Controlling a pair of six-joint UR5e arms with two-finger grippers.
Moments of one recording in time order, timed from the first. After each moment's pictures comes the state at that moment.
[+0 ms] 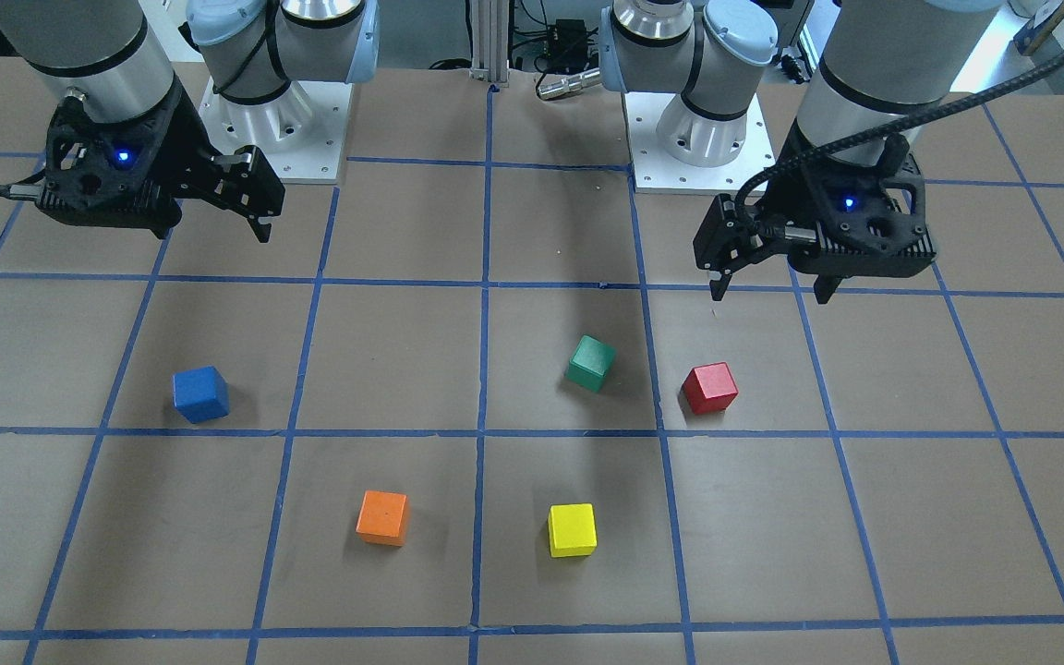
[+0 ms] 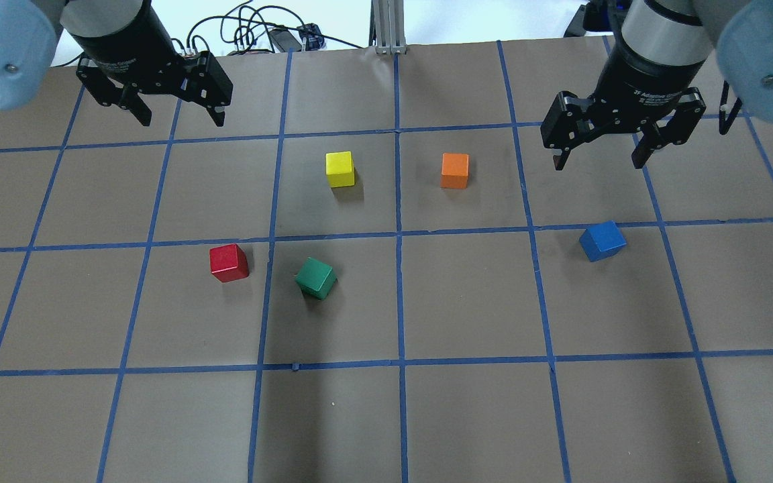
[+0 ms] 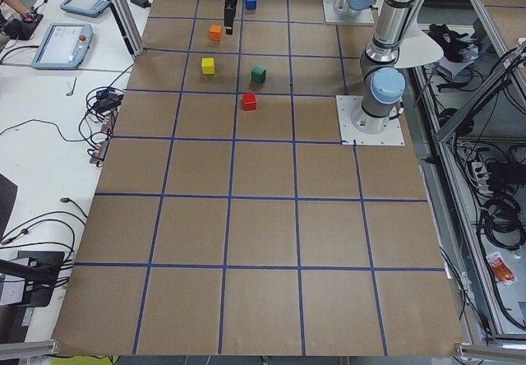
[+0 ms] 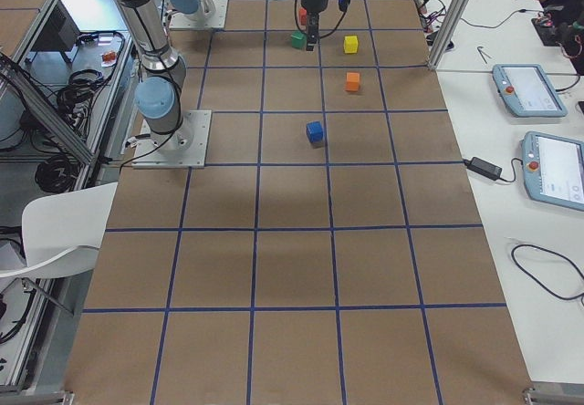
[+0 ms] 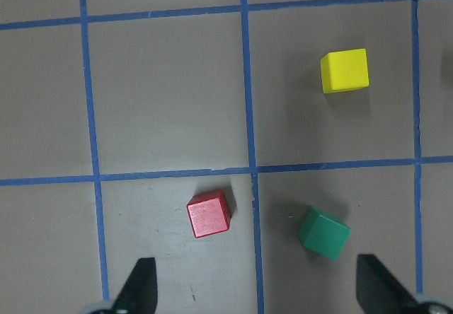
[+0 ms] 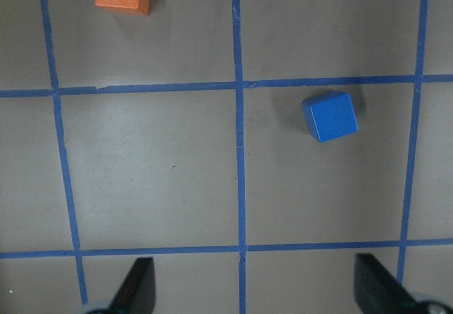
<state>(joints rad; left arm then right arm) -1.57 -1.67 -1.46 -1.50 1.60 0.04 1.56 -1.57 1.57 -1.52 -1.56 0.01</state>
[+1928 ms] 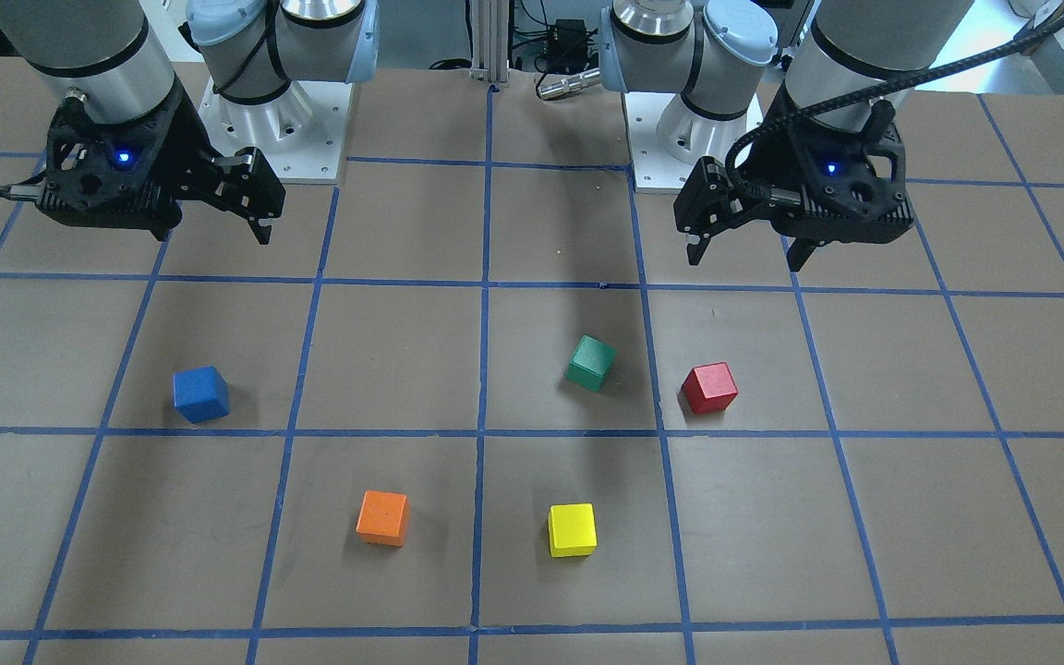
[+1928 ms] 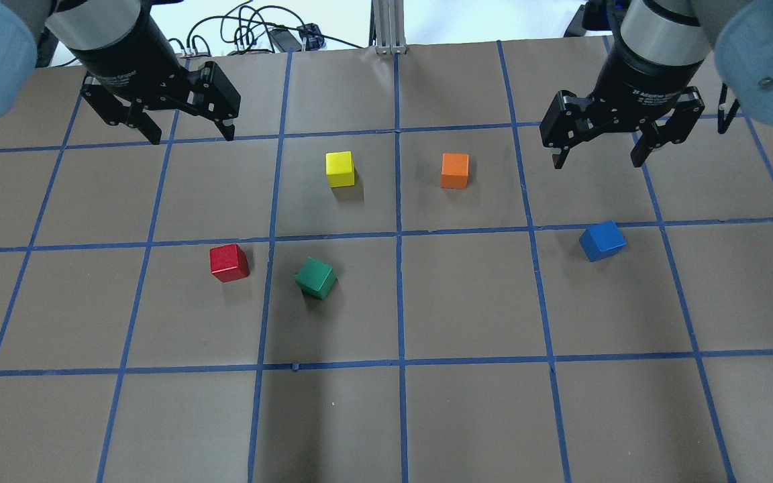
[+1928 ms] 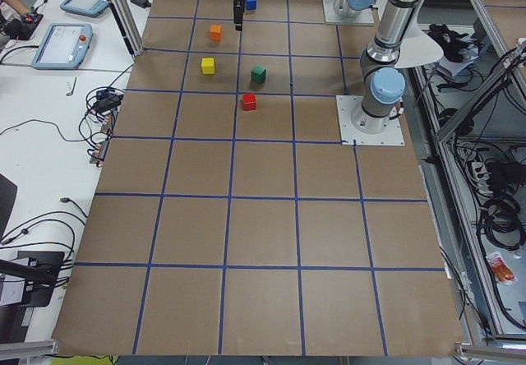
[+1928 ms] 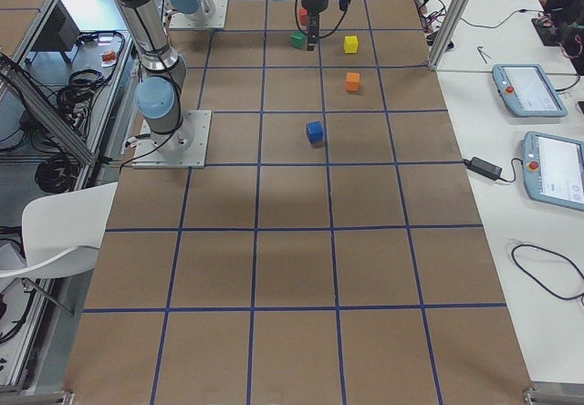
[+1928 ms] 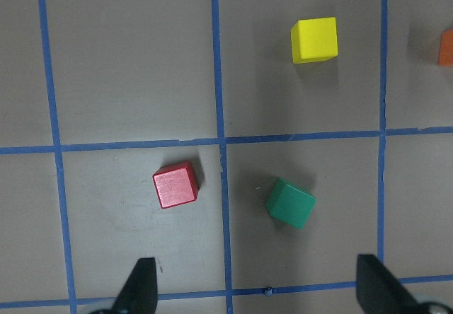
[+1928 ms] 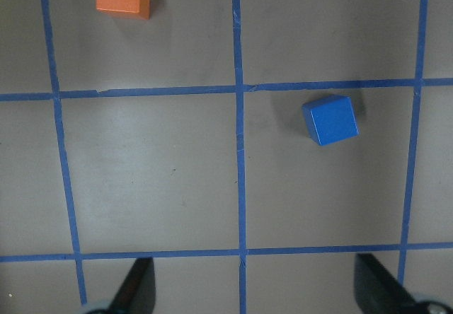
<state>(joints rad) -1.57 -1.62 -1.48 -1.57 1.53 0.03 1.56 -1.57 1.57 -1.53 -1.56 0.01</state>
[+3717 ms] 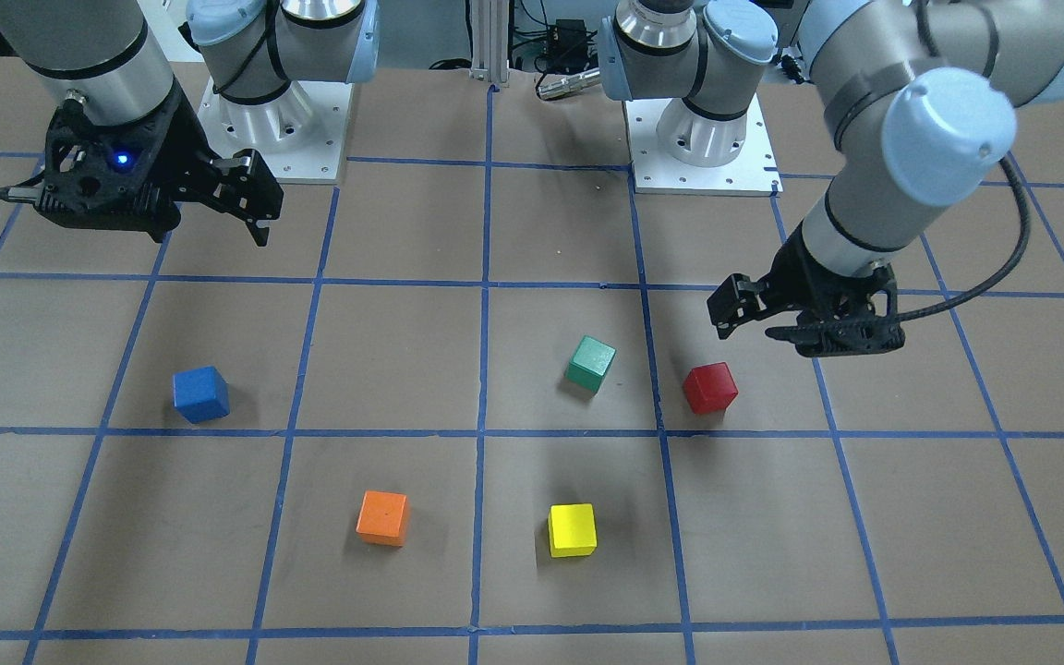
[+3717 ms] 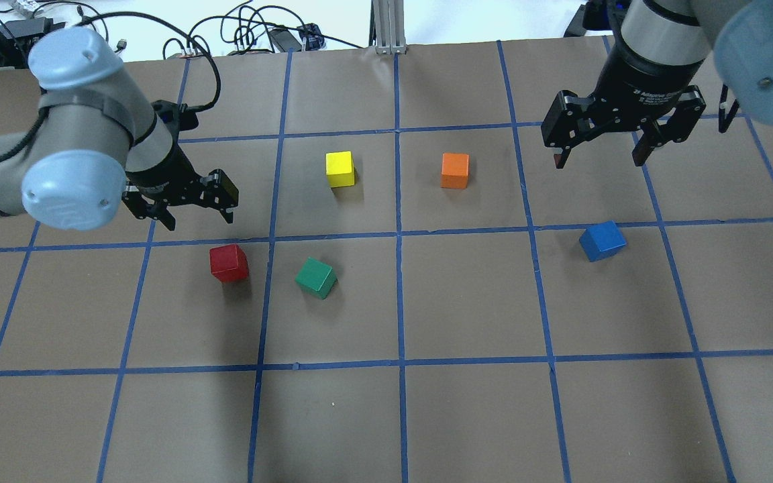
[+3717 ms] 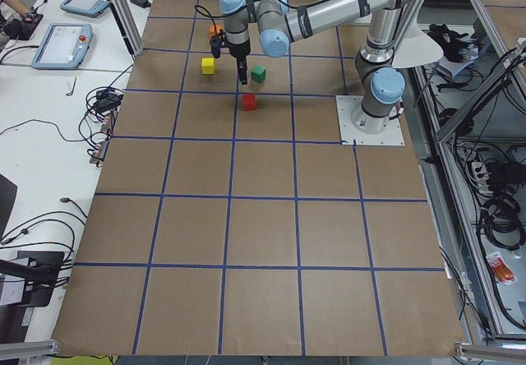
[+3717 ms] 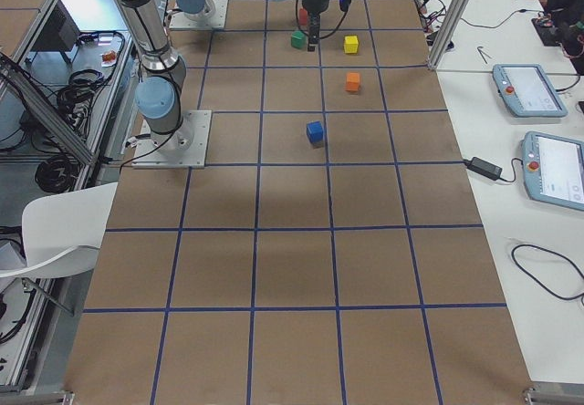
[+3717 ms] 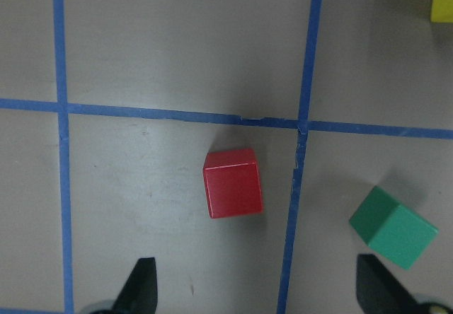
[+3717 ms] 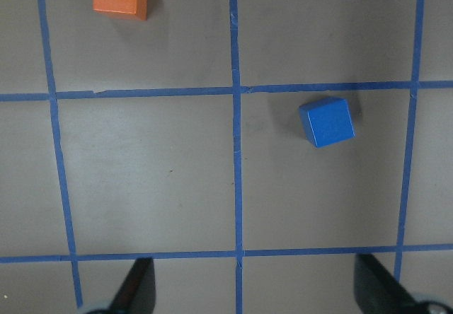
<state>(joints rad) -1.45 -1.73 -1.91 -1.14 1.57 0.03 1.56 -1.56 1.57 -1.54 -1.57 0.01</state>
